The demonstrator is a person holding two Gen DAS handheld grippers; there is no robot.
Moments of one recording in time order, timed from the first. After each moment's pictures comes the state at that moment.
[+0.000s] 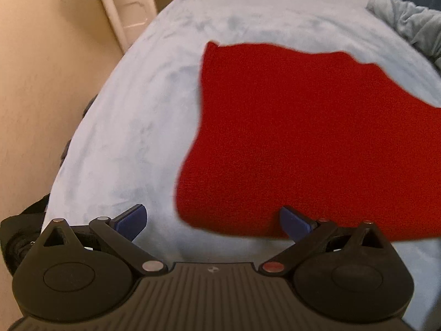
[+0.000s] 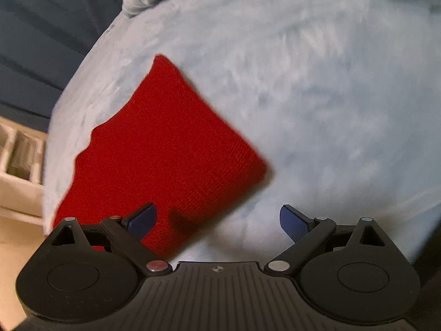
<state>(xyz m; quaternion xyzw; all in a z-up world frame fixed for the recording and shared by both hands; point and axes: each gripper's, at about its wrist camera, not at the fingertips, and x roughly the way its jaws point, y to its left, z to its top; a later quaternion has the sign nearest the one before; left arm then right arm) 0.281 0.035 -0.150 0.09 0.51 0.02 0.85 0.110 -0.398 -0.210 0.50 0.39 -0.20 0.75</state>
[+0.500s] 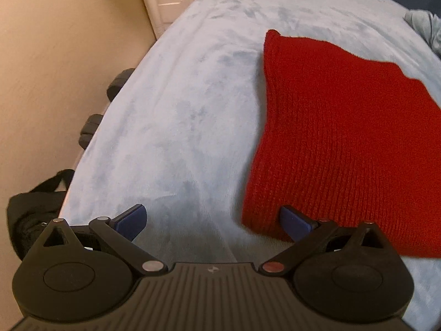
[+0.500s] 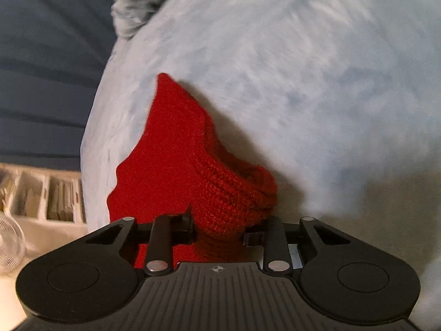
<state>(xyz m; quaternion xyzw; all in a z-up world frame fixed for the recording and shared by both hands) 0.293 0.080 -0.156 0.06 0.54 0.07 0.84 0.140 -0.420 -0.230 0.58 0.32 -0.17 0.72</state>
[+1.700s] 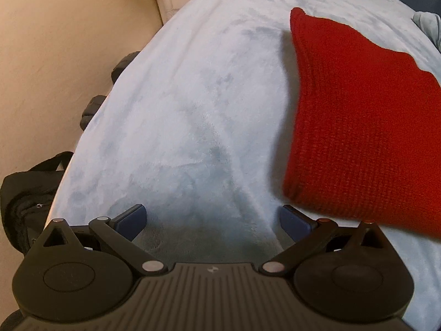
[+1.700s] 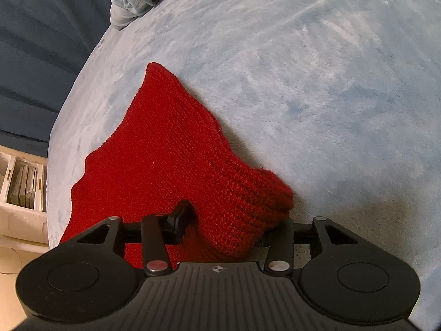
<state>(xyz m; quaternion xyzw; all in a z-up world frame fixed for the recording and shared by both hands) 0.281 0.115 -0.187 0.03 0.54 0.07 0.84 0.162 -0.408 -0.235 0.51 0.36 -0.22 0.75</state>
